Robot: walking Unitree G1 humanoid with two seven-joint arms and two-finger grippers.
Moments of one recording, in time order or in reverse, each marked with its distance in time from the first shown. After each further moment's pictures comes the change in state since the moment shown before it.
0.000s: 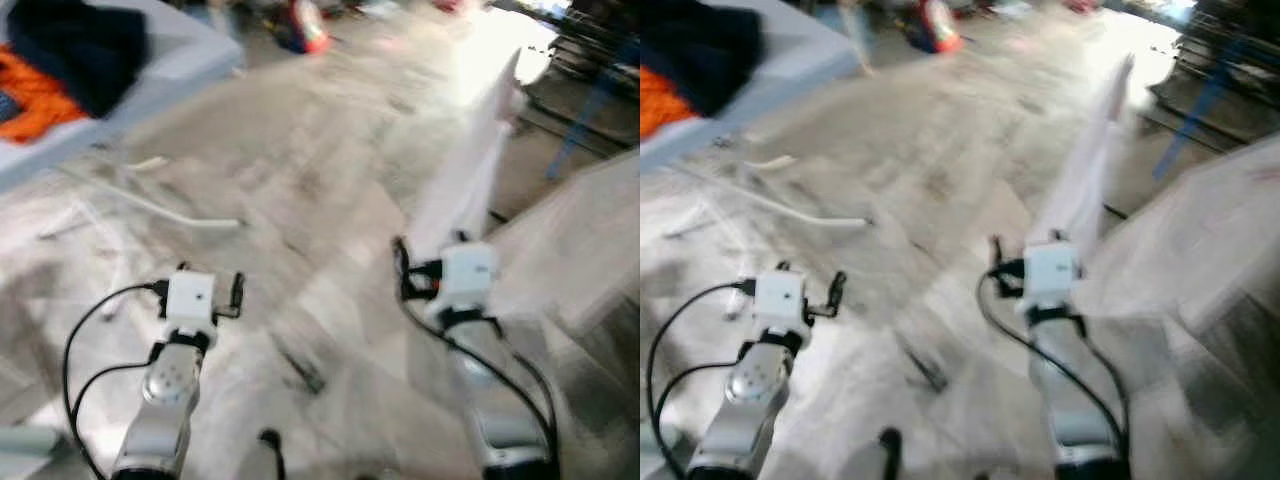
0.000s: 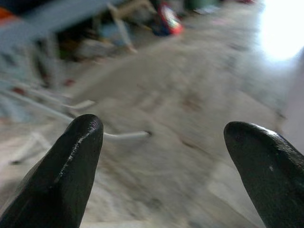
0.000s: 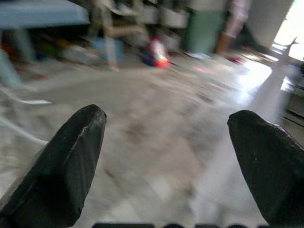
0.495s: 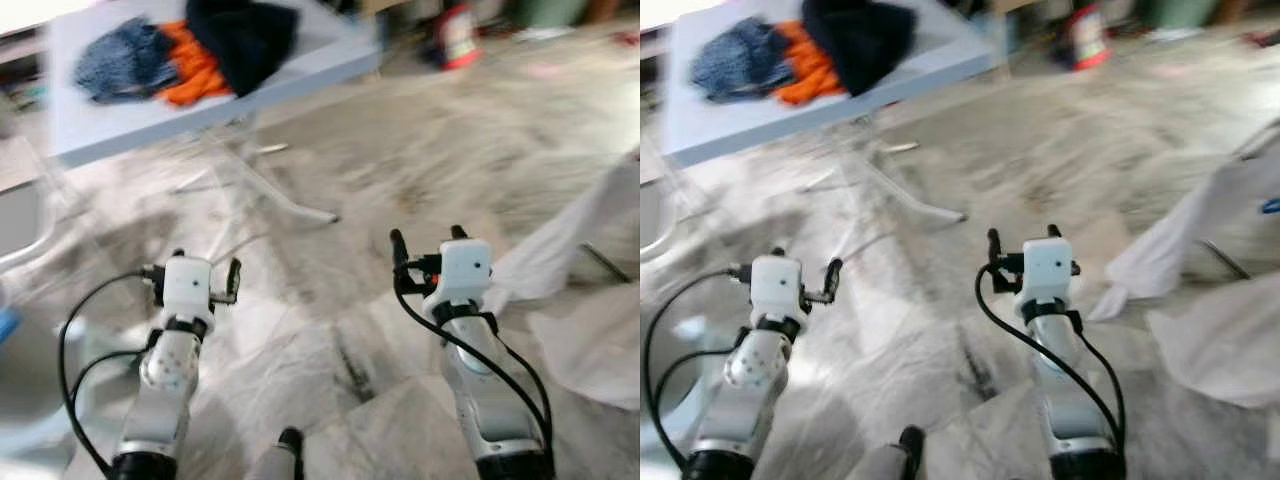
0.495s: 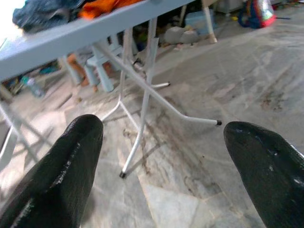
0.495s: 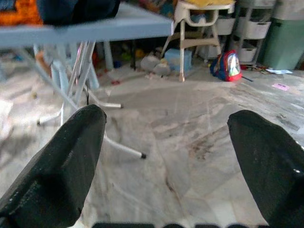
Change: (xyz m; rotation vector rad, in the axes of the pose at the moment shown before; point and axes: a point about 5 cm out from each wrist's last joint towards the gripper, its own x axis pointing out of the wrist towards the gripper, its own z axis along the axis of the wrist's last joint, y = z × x) left arm 0.007 -0.001 0.005 0.000 -0.012 0.017; right arm 0.001 -0.006 -0.005 0.008 0.003 -0.038
